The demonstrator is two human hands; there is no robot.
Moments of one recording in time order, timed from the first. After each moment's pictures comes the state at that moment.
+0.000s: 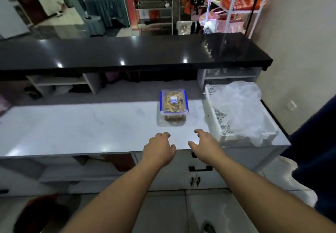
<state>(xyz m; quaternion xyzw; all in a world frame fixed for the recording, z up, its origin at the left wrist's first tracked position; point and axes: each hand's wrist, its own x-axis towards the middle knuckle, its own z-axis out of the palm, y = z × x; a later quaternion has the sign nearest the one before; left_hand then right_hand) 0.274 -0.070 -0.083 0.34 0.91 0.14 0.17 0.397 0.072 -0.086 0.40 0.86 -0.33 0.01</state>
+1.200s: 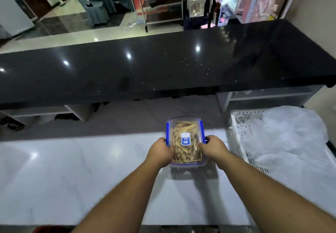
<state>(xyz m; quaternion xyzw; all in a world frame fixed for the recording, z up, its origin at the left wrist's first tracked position) 0.045 0.105 -0.135 0.17 0.91 0.23 0.30 0.169 0.265 -0.152 0.48 0.73 -0.48 0.04</state>
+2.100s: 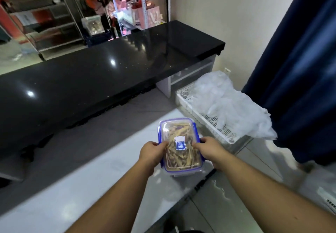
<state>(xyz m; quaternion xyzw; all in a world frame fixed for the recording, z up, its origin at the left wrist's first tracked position) 0.061 0.079 -0.141 0.24 0.78 0.33 0.48 0.269 0.144 -0.137 0.66 0.50 -0.55 -0.14</state>
